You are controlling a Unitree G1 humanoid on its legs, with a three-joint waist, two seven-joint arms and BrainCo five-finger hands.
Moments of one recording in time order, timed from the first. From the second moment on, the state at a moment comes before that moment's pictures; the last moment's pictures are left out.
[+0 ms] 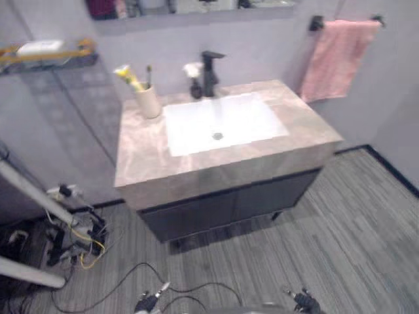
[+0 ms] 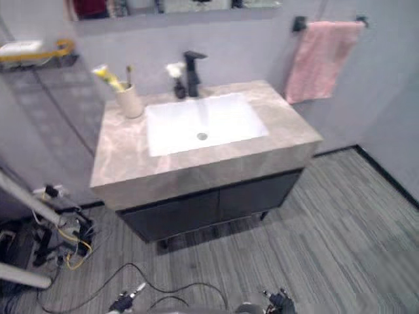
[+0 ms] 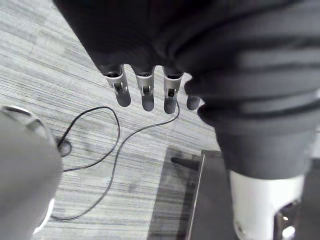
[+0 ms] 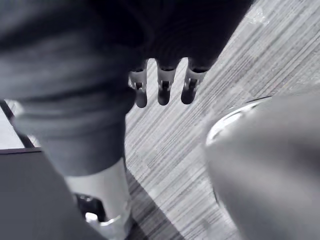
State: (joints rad) left arm 0.09 0.01 0.38 1.14 -0.14 -0.10 0.00; right arm 0.05 -0.07 -0.34 1.15 0.20 -0.11 -0.04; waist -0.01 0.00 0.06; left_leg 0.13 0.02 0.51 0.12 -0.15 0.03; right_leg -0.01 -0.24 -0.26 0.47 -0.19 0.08
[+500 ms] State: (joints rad) left arm 0.04 0.04 0.25 1.13 -0.14 -0.12 0.04; right arm 0.07 -0.11 -0.19 1.16 0.19 -0.13 -0.04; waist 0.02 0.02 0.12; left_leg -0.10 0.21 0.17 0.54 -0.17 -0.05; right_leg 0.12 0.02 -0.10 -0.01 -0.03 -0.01
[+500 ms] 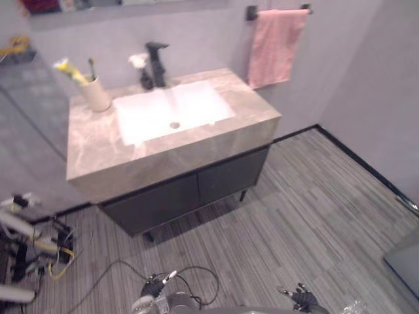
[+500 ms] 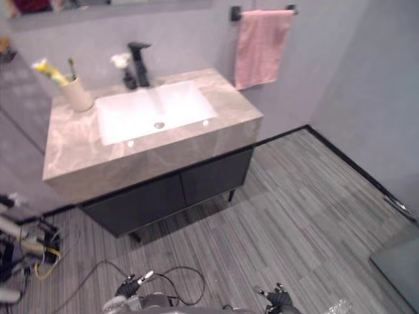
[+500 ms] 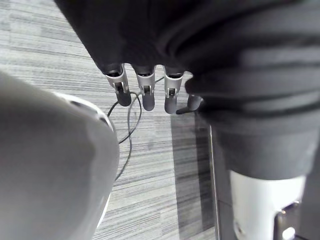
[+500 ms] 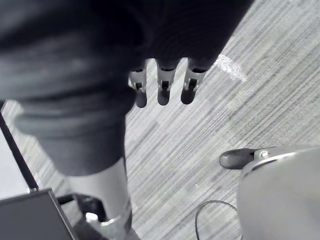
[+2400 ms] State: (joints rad) left arm 0.10 0.05 0.27 1.13 -0.07 -0.12 0.04; right arm 0.03 -0.08 -0.22 1.14 0.18 -0.13 -0.02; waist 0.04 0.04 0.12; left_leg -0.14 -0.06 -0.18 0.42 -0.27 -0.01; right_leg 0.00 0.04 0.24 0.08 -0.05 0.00
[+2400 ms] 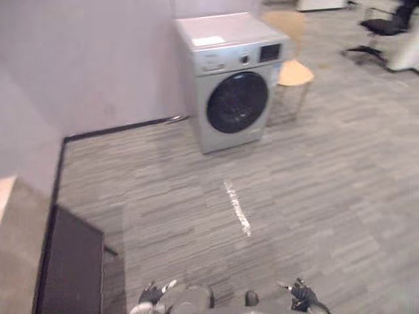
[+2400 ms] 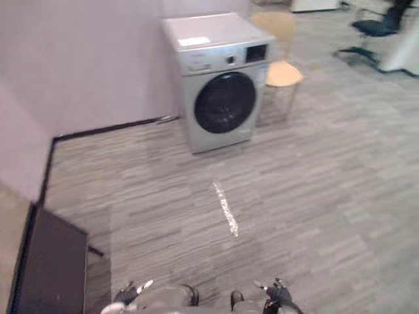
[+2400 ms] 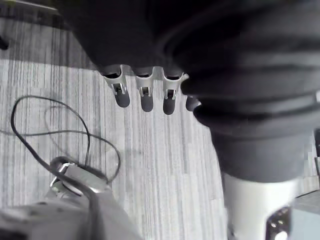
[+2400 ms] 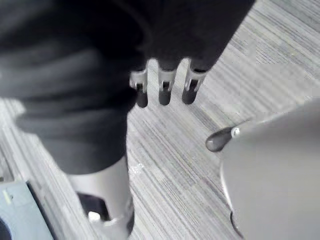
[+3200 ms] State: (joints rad) left arm 0.07 -0.01 0.35 1.03 -0.06 -0.12 0.02; right arm 0.16 0.00 -0.47 1.09 0.23 -0.13 -0.02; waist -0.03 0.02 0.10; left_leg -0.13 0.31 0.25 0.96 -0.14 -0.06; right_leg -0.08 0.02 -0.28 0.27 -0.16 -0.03
